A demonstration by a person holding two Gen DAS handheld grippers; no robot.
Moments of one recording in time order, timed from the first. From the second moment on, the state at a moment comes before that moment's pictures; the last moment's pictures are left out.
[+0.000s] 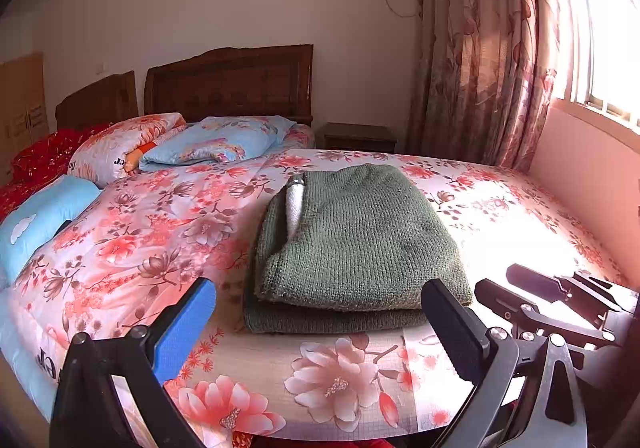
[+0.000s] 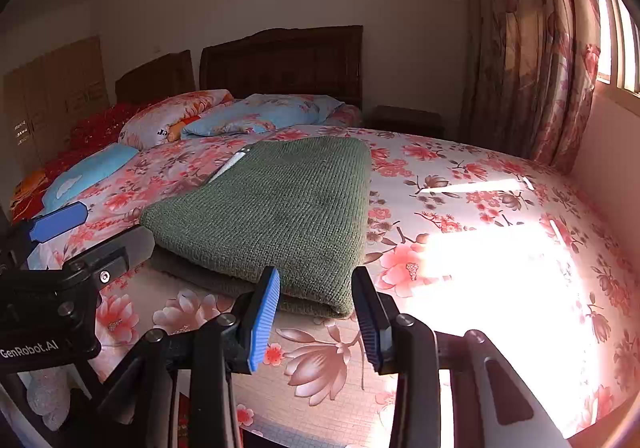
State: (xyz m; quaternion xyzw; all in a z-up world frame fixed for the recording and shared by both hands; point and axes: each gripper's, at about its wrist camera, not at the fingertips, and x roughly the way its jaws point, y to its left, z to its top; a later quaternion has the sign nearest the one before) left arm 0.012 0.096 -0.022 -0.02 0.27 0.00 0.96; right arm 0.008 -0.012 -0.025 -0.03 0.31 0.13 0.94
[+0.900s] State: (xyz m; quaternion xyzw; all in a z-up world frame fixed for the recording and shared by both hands) left arm 0.009 0.097 -0.019 -0.02 0.26 0.01 0.96; right arm 0.008 -0.013 -0.026 -0.03 0.31 0.13 0.94
